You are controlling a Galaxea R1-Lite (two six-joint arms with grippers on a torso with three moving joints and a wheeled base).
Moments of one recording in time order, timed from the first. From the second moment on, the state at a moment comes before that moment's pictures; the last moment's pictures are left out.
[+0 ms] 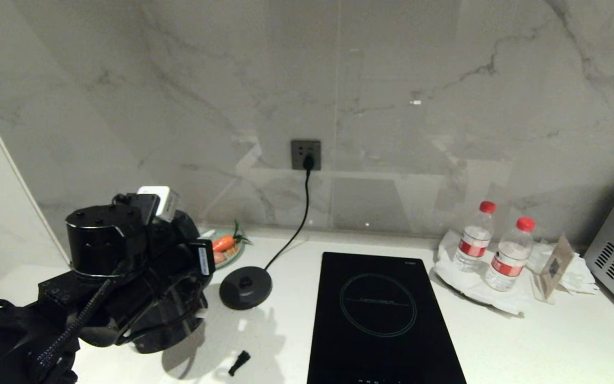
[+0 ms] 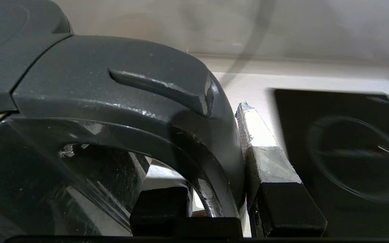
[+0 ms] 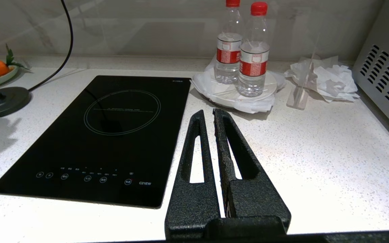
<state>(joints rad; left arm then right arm) -0.45 1.66 -0.53 -0.90 0.30 -0.12 0.00 0.00 0.00 0.00 0.01 -0.01</state>
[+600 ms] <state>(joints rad) -0.57 1.90 -0.93 -0.87 0.39 -0.12 0.00 0.00 0.00 0.00 0.01 -0.01</state>
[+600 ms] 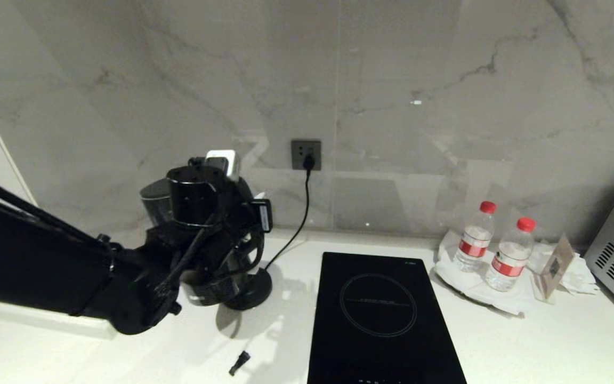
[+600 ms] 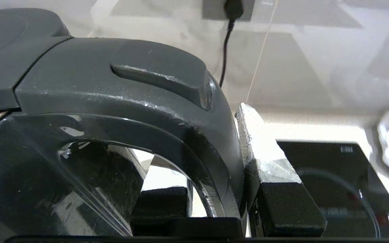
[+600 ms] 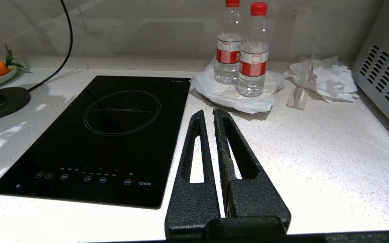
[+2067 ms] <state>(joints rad) -0.51 2.49 -1.45 -0.77 0.46 -0.06 0.00 0.00 0.00 0.00 0.01 -0.01</state>
